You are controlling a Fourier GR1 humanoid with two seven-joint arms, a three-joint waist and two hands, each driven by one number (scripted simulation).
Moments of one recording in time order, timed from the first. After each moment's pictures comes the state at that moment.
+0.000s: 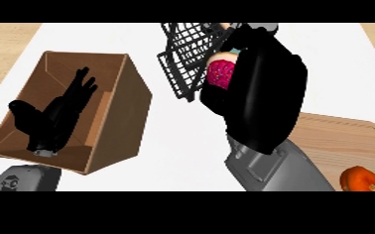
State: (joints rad) left arm -0.12 0.30 -0.03 -1.57 0.19 0.00 0.21; right arm -0.75 -0.01 0.43 -1.79 1.36 0.10 1.20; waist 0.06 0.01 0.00
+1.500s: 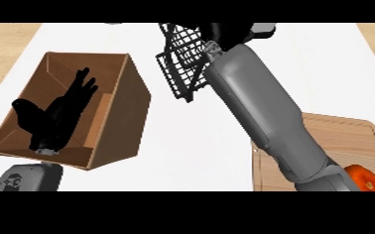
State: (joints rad) left arm -0.13 0.28 -0.01 -1.54 0.17 -0.02 0.21; right arm -1.13 0.00 0.22 -0.98 1.29 -0.32 1.12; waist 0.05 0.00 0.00
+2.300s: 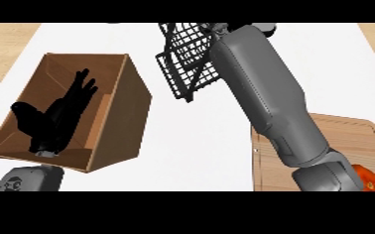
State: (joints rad) left arm -0.11 0.26 -0.01 -1.57 0.15 -0.01 0.21; right arm -1.22 0.00 0.05 -0.81 1.25 -0.68 1.04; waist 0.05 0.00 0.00
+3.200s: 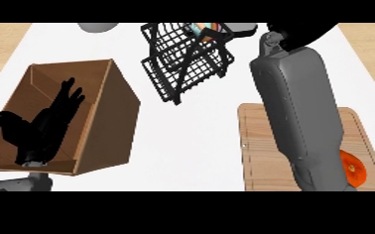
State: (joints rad) left arm -0.04 0.28 0.04 -1.58 0.16 -0.01 0.21; right arm -0.98 0.00 -0.07 -1.31 1.46 -0.88 1.13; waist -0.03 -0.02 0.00
